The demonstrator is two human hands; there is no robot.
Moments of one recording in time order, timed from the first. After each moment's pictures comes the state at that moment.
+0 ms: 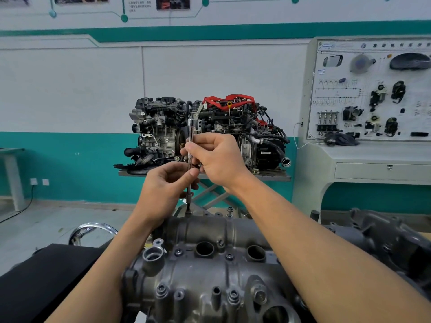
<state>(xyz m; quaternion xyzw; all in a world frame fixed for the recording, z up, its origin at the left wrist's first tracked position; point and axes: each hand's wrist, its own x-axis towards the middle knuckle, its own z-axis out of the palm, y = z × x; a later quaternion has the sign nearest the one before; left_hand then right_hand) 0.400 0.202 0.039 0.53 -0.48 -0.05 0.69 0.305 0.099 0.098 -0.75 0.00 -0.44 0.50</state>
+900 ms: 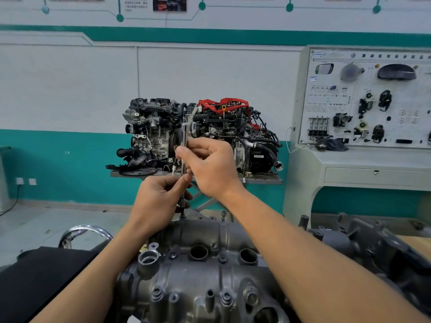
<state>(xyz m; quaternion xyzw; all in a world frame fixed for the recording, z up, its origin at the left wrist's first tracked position) 0.386 0.212 0.042 0.59 -0.47 -0.01 0.65 0.301 0.113 0.095 -0.75 -0.02 -0.53 0.40</state>
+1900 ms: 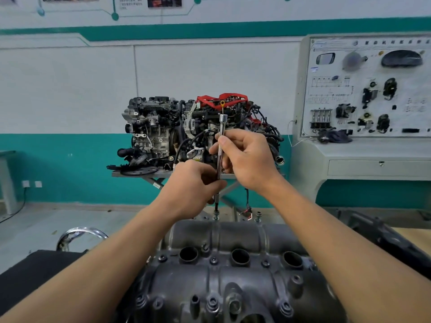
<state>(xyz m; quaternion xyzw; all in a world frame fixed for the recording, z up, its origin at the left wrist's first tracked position) 0.347 0.169 0.074 0.69 -0.57 0.07 0.44 0.246 0.054 0.100 -0.78 -0.02 -0.51 0.37</state>
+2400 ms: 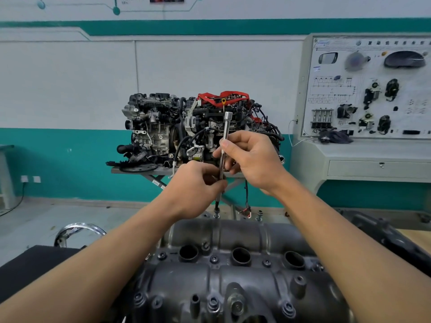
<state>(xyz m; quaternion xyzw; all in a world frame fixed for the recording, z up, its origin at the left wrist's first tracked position) 0.350 0.167 0.065 0.68 -0.58 0.05 0.44 0.239 0.050 0.099 -0.77 0.01 -0.44 0.46</state>
